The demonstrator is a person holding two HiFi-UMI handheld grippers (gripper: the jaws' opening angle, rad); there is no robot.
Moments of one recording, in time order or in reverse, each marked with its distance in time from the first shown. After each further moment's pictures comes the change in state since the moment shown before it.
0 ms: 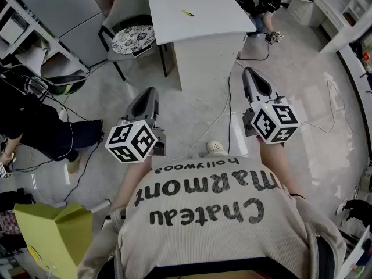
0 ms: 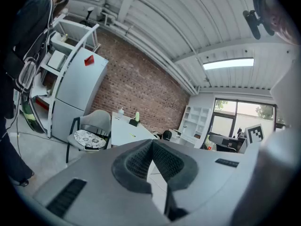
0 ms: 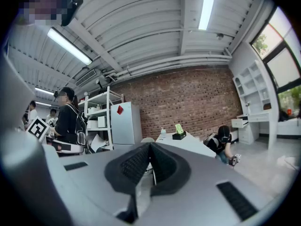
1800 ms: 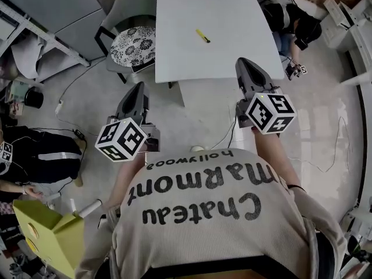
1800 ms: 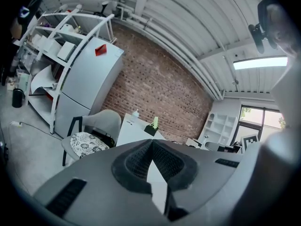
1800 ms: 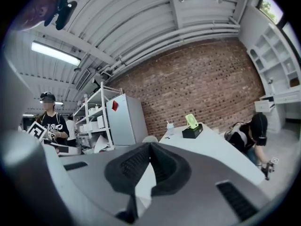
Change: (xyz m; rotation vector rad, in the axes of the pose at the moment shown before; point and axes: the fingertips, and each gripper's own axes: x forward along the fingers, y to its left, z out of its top) left arm 0.290 0.133 0.068 -0.114 -0.040 0.198; right arm 0.367 -0.131 -0.001 0.095 0.093 0.190
